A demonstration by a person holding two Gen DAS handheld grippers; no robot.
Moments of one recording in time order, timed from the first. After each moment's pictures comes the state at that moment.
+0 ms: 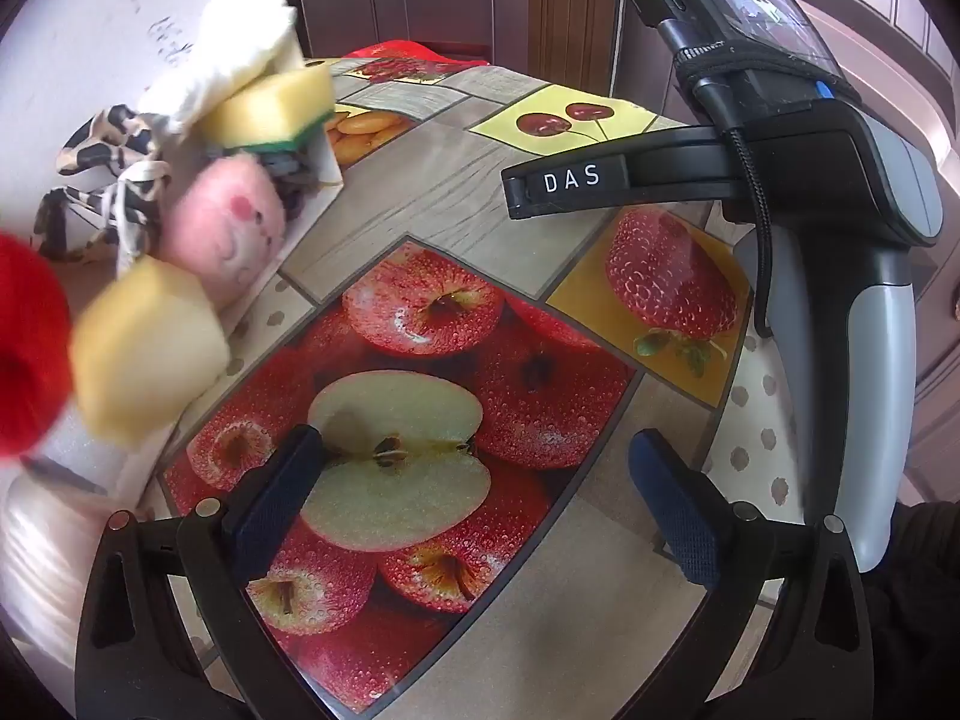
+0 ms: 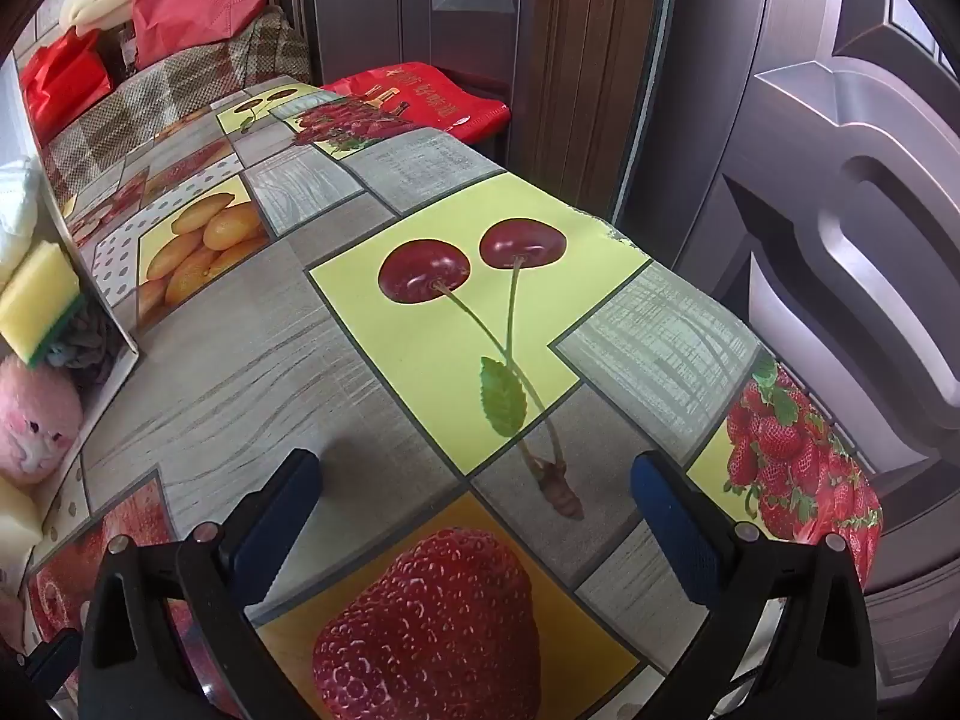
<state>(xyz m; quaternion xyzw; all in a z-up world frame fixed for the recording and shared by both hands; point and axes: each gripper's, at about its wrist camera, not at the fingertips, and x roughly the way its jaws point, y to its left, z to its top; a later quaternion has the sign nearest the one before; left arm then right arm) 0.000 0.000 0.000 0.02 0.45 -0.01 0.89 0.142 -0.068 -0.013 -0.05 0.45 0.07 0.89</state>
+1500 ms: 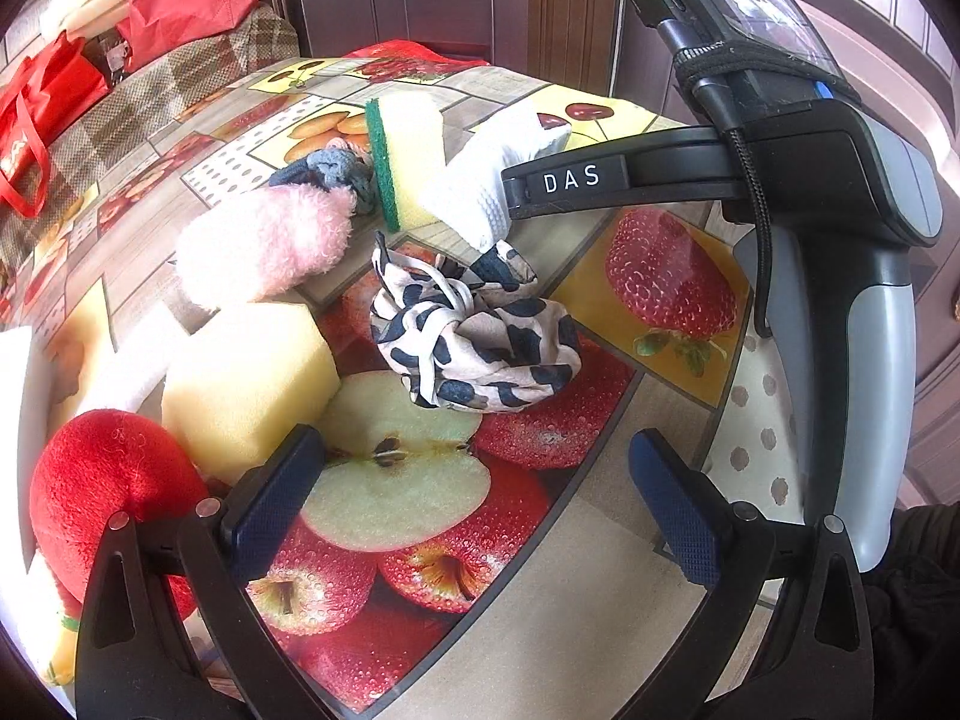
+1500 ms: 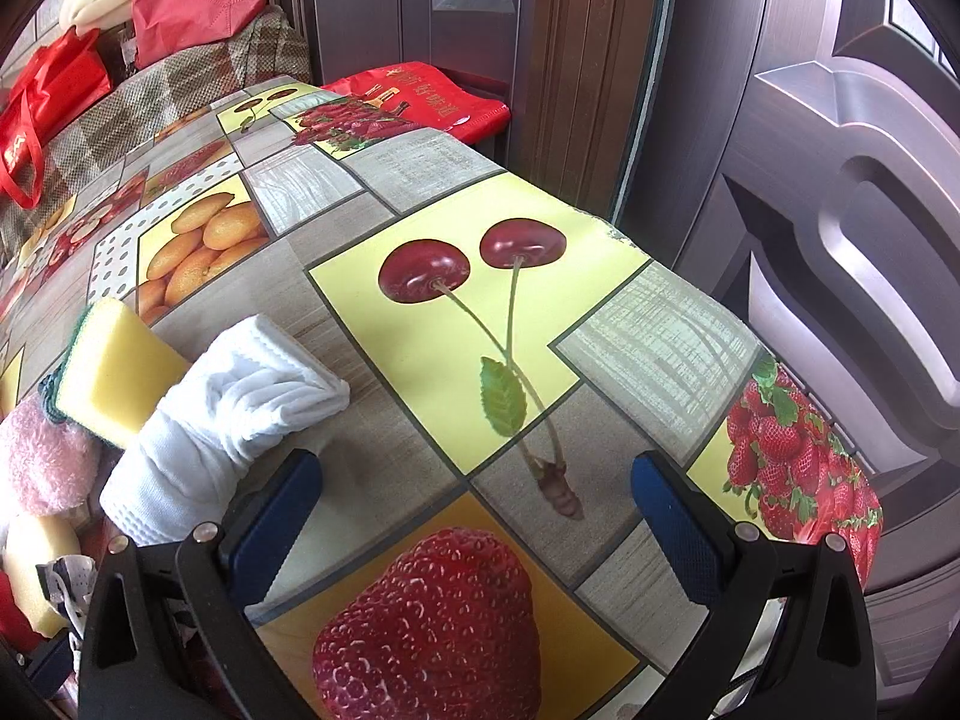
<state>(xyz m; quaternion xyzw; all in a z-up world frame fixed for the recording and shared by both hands) -0.002 0.000 0.001 0.02 0.45 -0.01 0.89 0.143 -0.069 -0.013 -0.05 0.45 0.07 0.89</state>
